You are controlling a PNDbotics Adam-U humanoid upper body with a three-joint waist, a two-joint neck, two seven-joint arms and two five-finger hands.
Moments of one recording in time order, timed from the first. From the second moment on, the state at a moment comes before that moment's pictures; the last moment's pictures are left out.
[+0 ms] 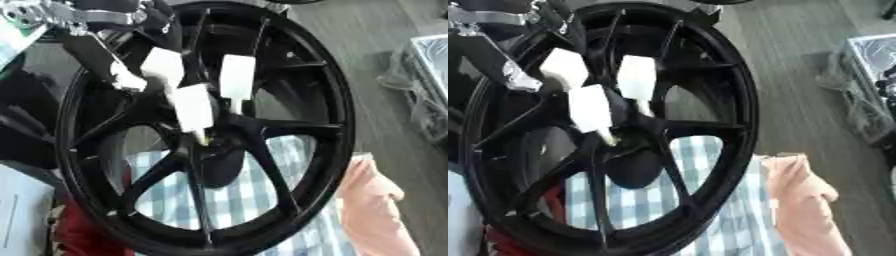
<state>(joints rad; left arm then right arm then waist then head) -1.32 0.57 -0.73 -1.23 -0.37 -0.56 -0.56 0.00 -0.46 -0.37 -1.82 -0.19 -0.06 -0.30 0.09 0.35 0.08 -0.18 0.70</state>
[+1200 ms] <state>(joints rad) -1.31 0.59 -0.70 -1.29 -0.20 -0.48 -0.64 0.00 -0.47 -0.37 -1.82 -0.19 -0.06 -0.30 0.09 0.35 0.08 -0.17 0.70</state>
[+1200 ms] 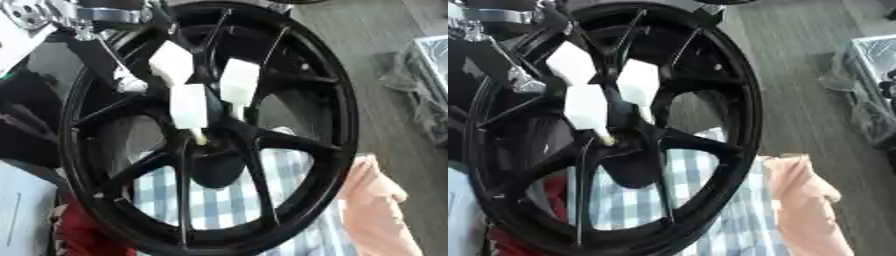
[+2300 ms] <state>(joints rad) -1.13 0.84 -0.32 -1.49 0.09 -0.33 -0.79 0.02 -0.47 -0.38 -1.82 -0.19 -0.06 -0.31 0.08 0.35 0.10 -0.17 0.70</state>
